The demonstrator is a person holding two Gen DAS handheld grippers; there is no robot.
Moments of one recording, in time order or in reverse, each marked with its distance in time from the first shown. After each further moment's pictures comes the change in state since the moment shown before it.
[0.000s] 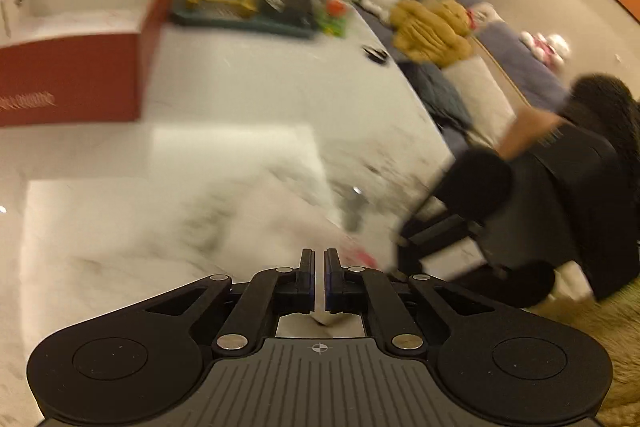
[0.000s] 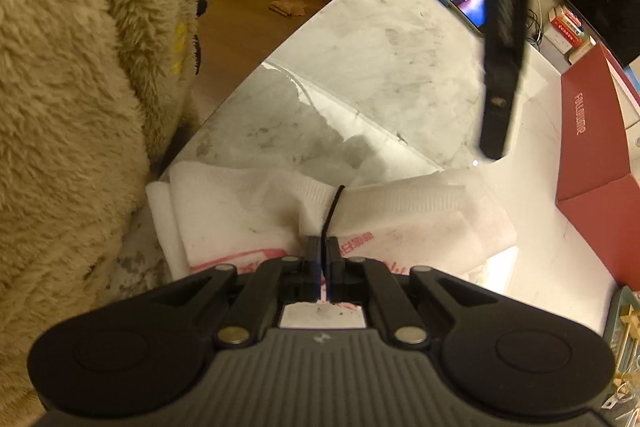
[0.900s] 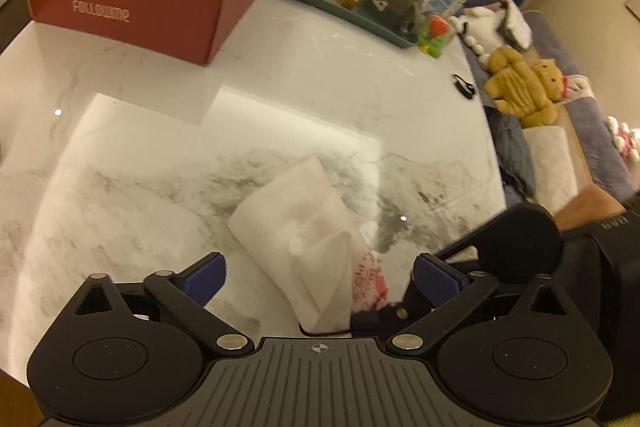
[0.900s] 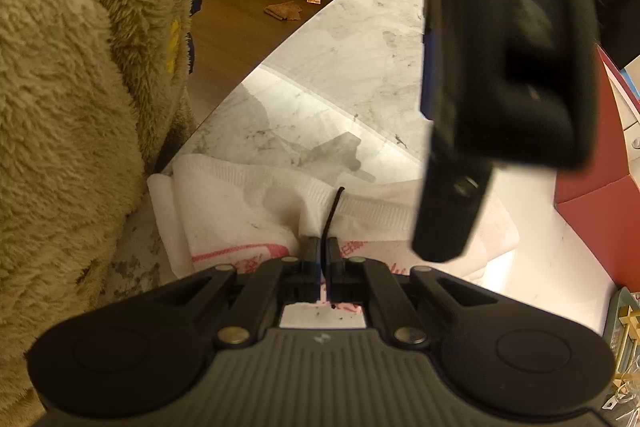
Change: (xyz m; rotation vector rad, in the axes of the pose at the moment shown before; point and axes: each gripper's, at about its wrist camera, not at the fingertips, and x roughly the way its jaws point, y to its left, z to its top) left arm 0.015 0.002 -0.002 -0.352 -0.049 0.192; right arm 0.011 -0.014 0.007 0.001 -0.016 -0.016
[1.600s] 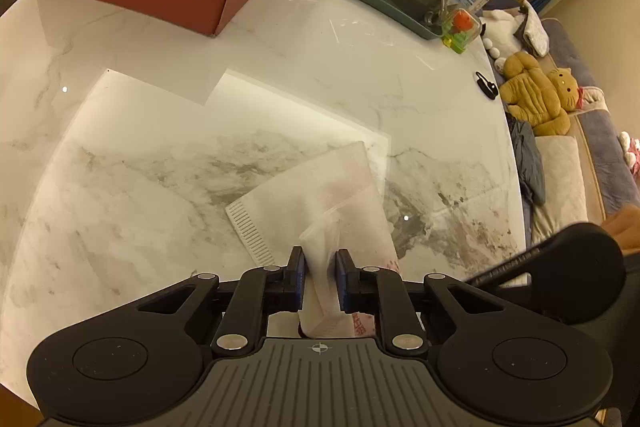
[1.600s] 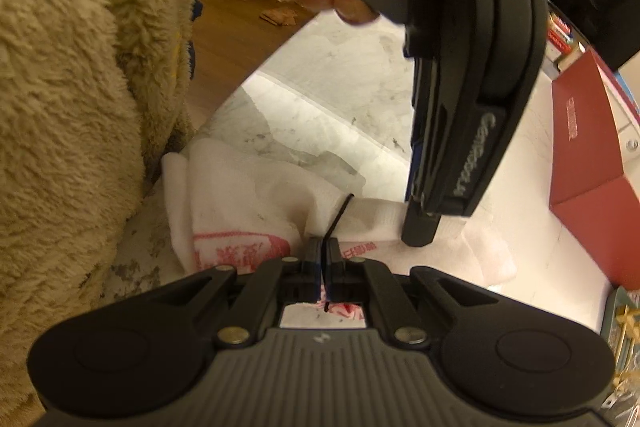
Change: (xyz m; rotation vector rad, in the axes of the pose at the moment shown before) left arm 0.040 -0.002 -0.008 -0.069 0.025 0.013; right arm 0.005 -0.014 0.008 -0.007 -0.040 -0.007
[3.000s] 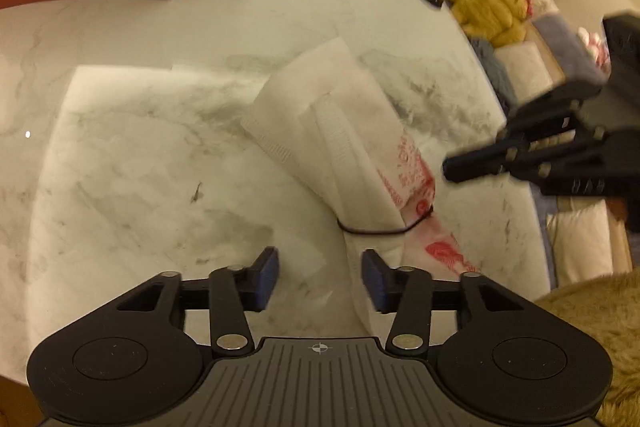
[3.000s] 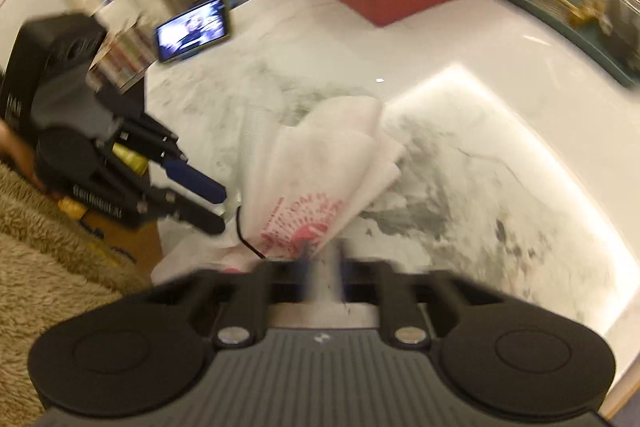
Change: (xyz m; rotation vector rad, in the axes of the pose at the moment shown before) left arm -0.013 0.016 -0.052 0.254 0.059 -0.074; right arm -0.011 -0.040 -0.111 1.176 -0.135 0.003
